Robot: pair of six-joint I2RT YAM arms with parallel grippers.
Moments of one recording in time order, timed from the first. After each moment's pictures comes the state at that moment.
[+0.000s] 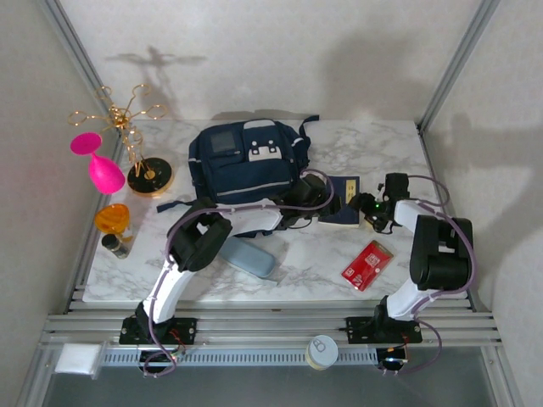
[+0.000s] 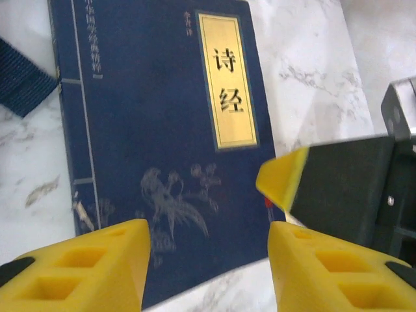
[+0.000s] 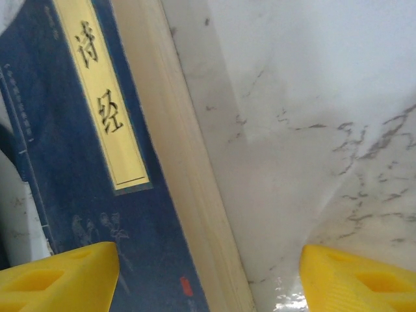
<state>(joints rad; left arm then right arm) -0.88 2.23 1.59 0.02 0.04 -0.84 -0.06 1.63 0.82 -0.27 -0.35 0.51</state>
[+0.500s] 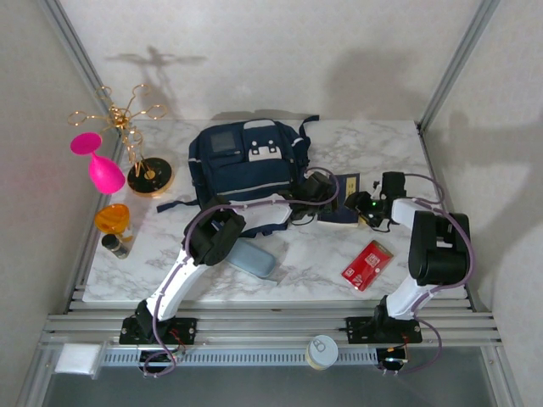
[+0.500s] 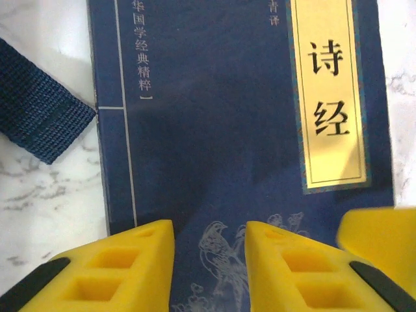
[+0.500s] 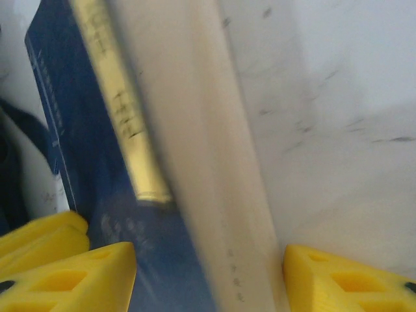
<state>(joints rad) -0.85 2.39 1.79 -0.12 -0.01 -0.78 -0.03 1.67 0.84 -0.23 -0.42 0.53</state>
